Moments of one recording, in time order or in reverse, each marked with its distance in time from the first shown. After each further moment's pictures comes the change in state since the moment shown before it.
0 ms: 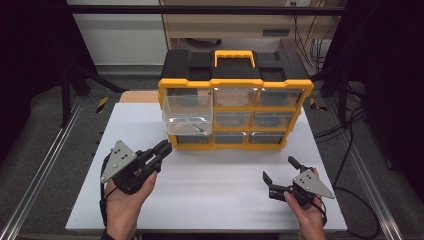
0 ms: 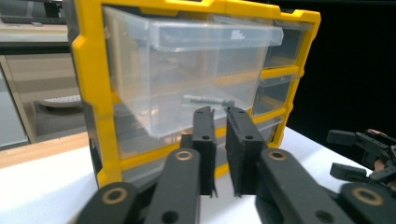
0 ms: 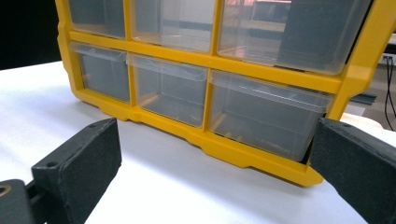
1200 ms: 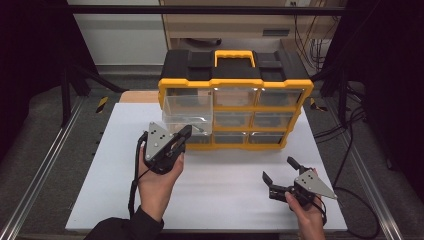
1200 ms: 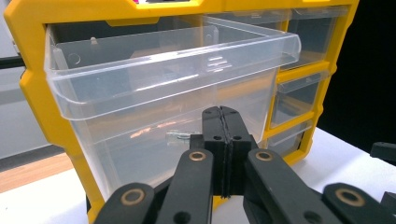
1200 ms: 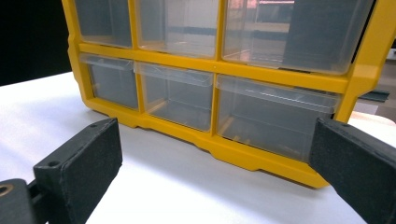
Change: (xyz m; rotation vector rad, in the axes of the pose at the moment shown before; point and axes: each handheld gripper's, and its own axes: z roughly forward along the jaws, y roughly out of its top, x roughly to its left) left arm -0.024 0.018 0.059 0.052 0.106 0.079; right arm 0.000 0.001 -0.002 -0.019 0.024 0.048
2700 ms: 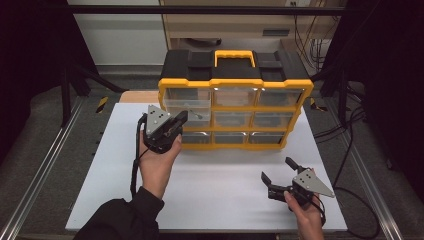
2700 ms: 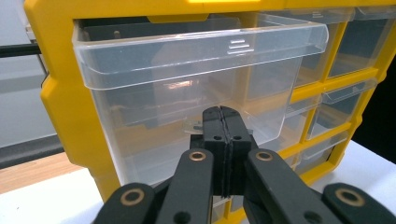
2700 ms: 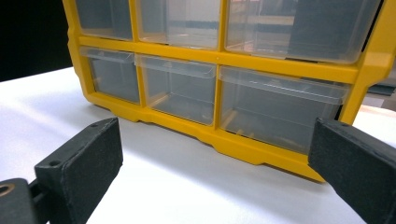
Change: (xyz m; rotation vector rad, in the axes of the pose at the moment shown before) left arm 0.031 0.009 0.035 0.032 0.043 -0.038; right arm -0.001 -0.004 0.004 0.020 0.012 0.012
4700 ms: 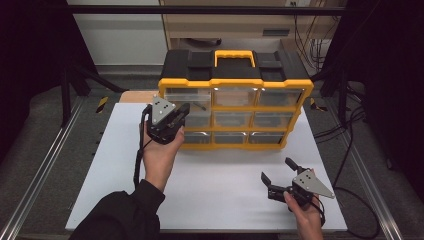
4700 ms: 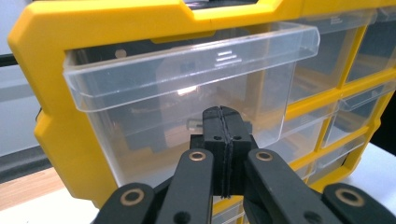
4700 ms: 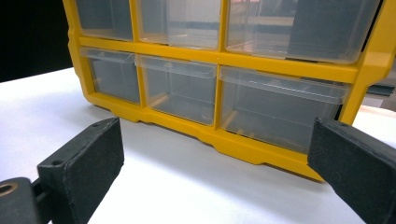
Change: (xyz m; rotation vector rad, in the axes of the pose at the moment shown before) left arm 0.003 0.012 0.015 0.015 0.016 0.038; right arm 0.002 -0.001 -0.001 -0.003 -0.005 0.000
